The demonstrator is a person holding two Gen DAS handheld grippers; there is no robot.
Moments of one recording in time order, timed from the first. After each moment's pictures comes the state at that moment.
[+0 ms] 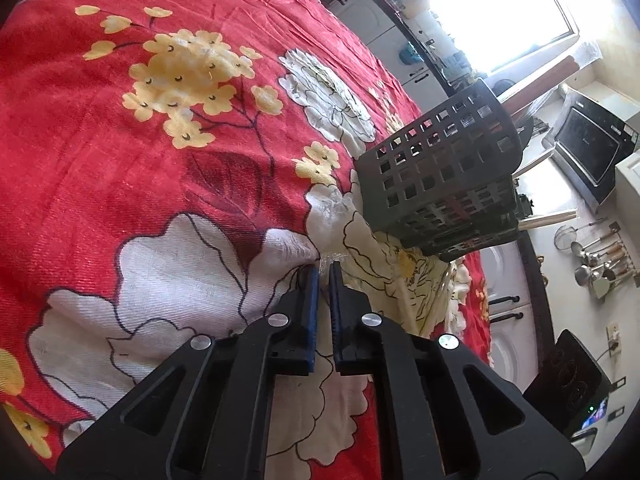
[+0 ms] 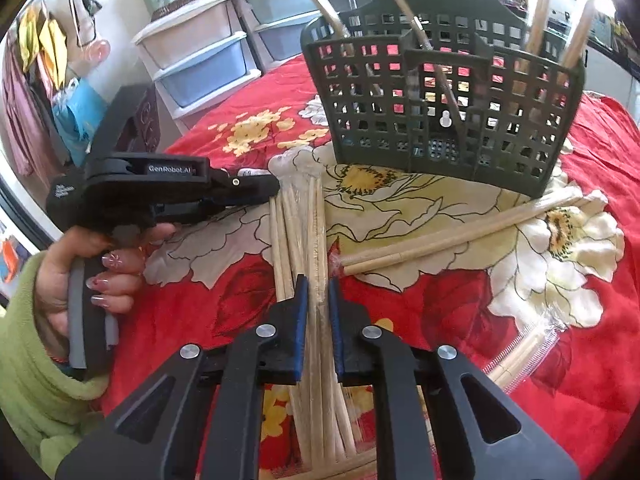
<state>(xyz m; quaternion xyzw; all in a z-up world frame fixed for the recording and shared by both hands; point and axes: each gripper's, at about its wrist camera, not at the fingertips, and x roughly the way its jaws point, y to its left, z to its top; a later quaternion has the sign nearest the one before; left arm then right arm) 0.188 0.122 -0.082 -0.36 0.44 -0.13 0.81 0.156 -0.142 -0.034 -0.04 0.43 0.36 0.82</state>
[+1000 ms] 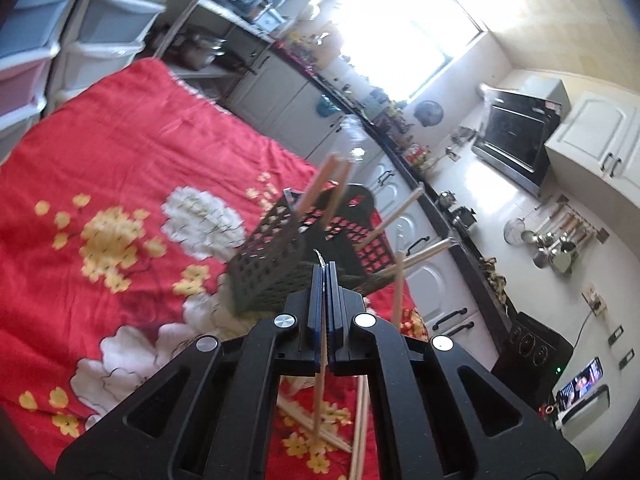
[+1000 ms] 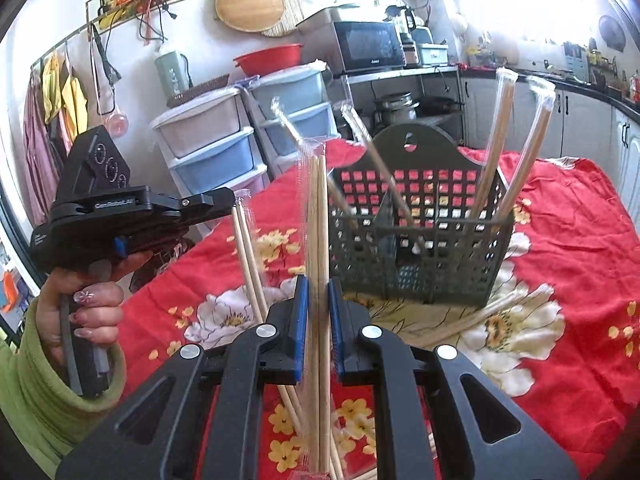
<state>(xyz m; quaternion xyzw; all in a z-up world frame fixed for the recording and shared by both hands) 0.161 0.105 0.051 -0.30 0.29 -0.20 0.88 0.157 -0.176 0.052 0.02 0.30 0.36 0.88</state>
